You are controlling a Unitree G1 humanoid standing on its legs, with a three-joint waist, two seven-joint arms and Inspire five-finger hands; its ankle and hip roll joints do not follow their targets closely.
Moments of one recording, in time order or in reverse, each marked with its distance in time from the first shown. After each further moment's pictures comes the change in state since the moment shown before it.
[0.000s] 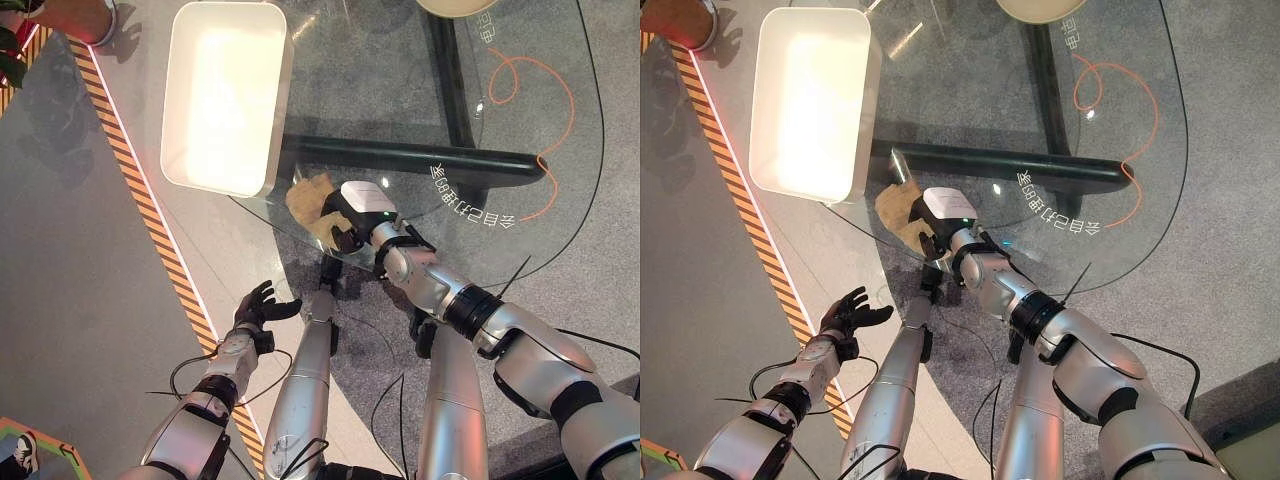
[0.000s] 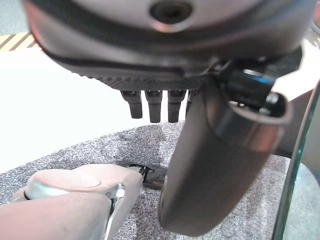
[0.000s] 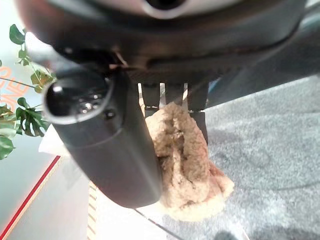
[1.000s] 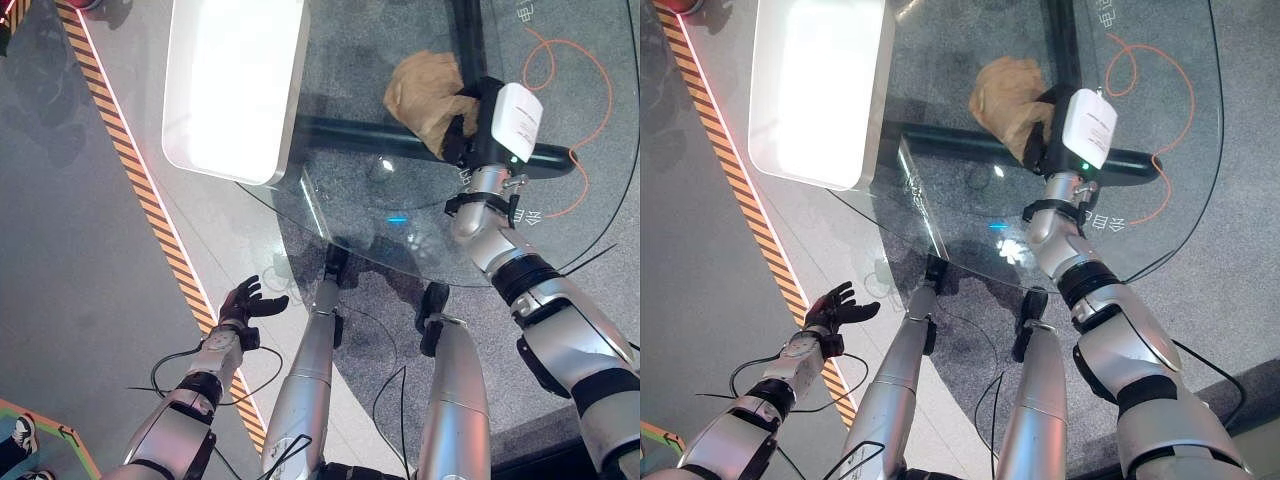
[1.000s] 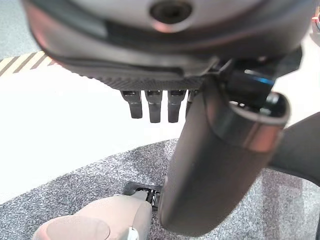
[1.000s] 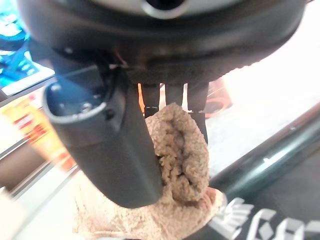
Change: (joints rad) left arm -0.005 0.092 -0.032 -0.012 -0.027 -0.002 -0.004; right arm -0.089 -0.145 -0.353 0.328 0.133 -0.152 -0.585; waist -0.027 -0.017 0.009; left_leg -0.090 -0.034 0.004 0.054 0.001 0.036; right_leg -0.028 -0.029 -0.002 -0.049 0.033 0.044
